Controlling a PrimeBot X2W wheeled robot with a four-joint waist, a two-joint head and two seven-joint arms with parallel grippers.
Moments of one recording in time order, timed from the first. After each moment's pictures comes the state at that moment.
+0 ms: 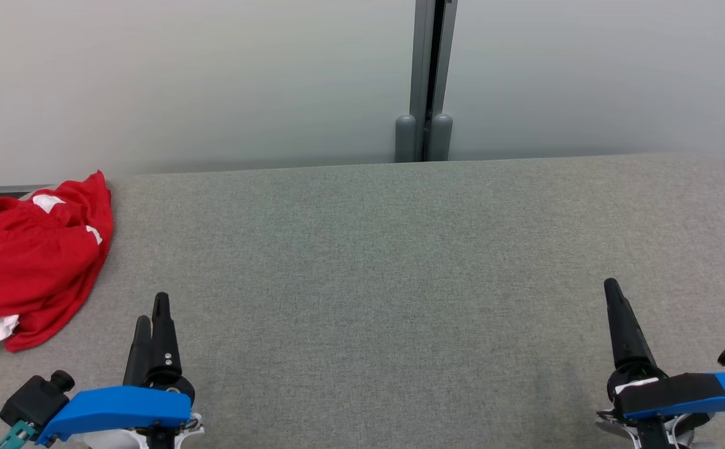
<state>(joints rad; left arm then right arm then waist) -0.01 0.04 0.00 0.12 -1.02 -0.04 -0.05 -0.05 -0.04 -0.04 0.17 1.04 0.13 -0.05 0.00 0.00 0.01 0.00</state>
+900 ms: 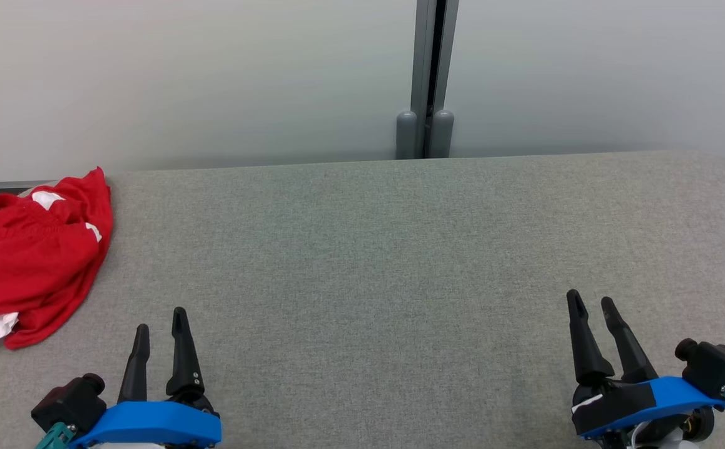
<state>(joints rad) 0.02 0.04 -0.04 0.16 -0.60 -0.02 -0.13 -0.05 -0.04 0.01 0.20 0.54 0.13 -0.13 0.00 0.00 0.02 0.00</state>
